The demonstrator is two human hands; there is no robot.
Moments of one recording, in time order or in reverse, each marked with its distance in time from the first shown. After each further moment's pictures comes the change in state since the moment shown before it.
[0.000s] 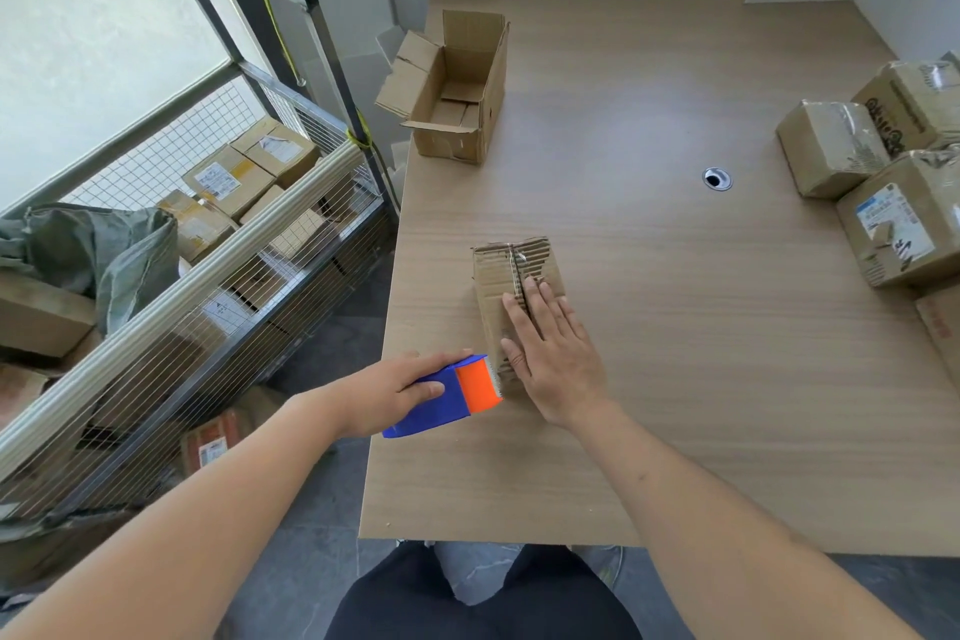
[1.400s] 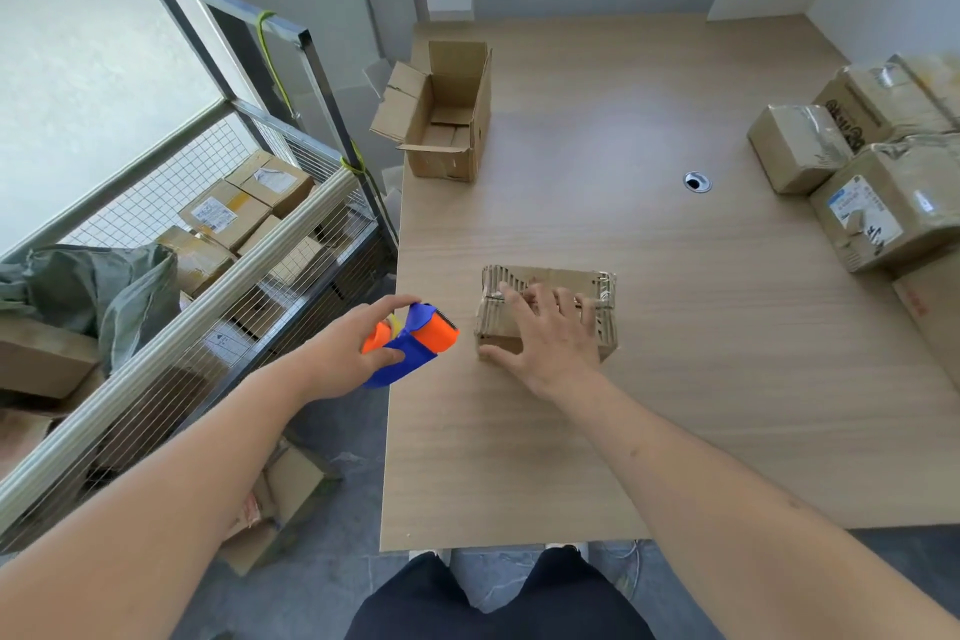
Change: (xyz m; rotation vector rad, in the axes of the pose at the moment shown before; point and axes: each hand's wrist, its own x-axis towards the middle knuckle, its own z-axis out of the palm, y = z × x) left_hand -0.029 -0.005 -0.064 0.058 0.290 0.012; right_hand 0.020 -0.034 -0.041 -0.074 -0.170 0.230
